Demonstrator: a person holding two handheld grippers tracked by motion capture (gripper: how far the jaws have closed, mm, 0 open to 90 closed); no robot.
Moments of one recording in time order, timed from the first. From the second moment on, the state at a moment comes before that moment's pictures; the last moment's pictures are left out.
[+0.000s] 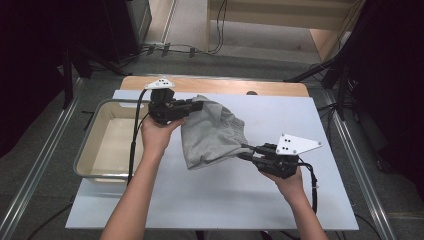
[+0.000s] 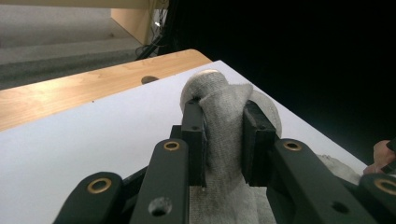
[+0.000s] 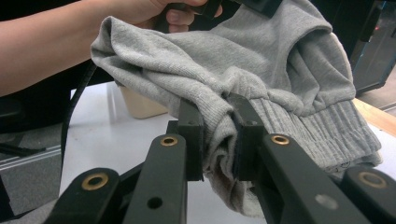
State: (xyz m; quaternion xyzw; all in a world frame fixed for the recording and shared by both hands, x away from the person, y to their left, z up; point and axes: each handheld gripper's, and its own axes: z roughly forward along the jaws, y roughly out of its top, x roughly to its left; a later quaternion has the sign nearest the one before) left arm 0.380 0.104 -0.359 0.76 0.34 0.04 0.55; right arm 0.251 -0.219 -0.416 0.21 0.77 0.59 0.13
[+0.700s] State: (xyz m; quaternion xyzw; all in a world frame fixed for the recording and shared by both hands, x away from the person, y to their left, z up) left arm 0.378 0.132 -0.350 0.76 0.35 0.06 0.55; right arm 0.258 -0.191 -0.405 0.19 0.77 0.59 0.13
